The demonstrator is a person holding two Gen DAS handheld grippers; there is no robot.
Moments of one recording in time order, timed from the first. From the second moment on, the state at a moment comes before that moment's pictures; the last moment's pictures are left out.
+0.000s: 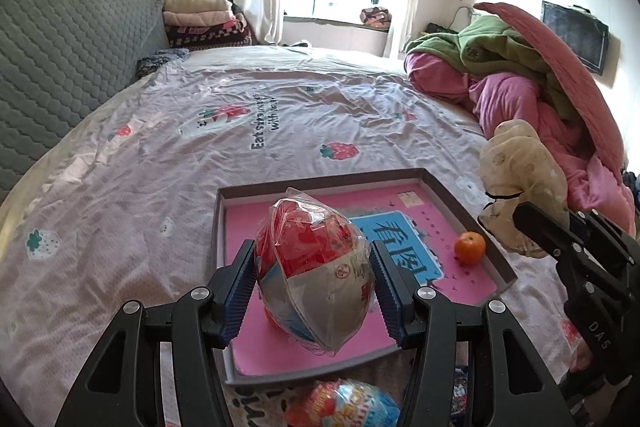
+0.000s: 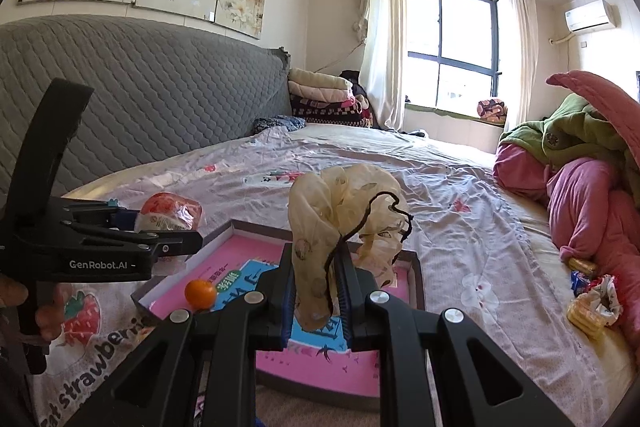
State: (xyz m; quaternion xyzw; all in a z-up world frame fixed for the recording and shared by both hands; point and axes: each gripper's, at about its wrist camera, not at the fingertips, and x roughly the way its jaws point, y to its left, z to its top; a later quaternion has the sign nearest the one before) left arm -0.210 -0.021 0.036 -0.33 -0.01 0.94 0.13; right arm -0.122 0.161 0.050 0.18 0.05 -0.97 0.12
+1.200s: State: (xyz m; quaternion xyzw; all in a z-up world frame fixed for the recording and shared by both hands) left arm -0.229 0.036 -0.026 -0.40 0.05 0.89 0.21; right arm -0.174 0.158 0.002 0.28 0.08 -0.95 0.14
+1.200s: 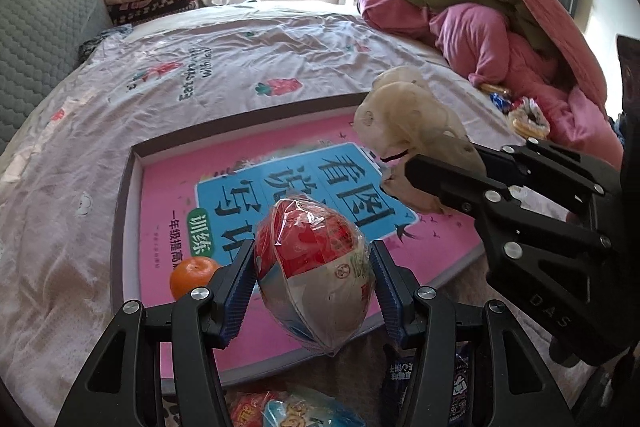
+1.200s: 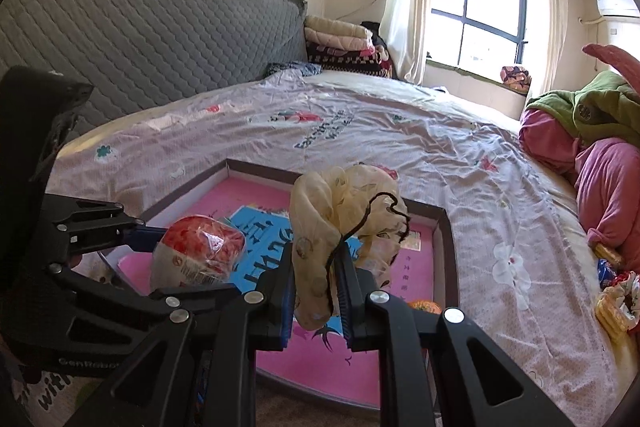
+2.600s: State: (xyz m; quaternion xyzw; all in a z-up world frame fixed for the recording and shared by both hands) left arm -0.233 0.036 -0.046 -0.41 0.05 0.89 0.19; right arm -0.190 0.166 -0.018 0.34 0.07 -0.93 0.14
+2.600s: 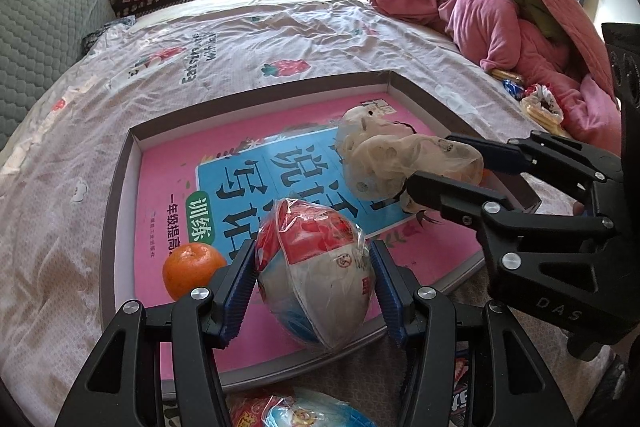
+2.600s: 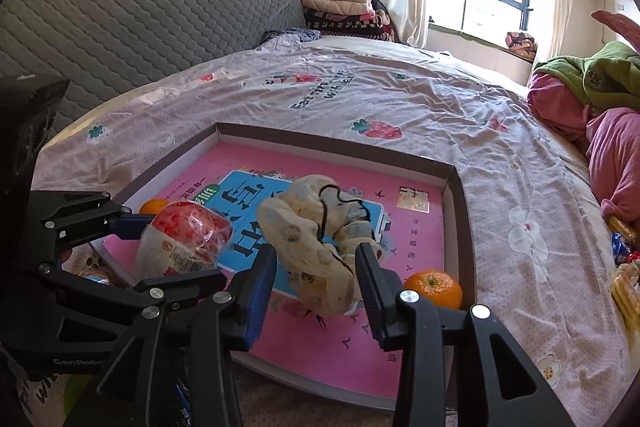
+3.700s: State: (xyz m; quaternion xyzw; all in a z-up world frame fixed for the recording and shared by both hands) left arm -0.240 0.027 -0.039 -0.41 0.03 0.89 0.18; right arm -0.183 0.187 0.002 0.31 0.01 -0.94 0.14
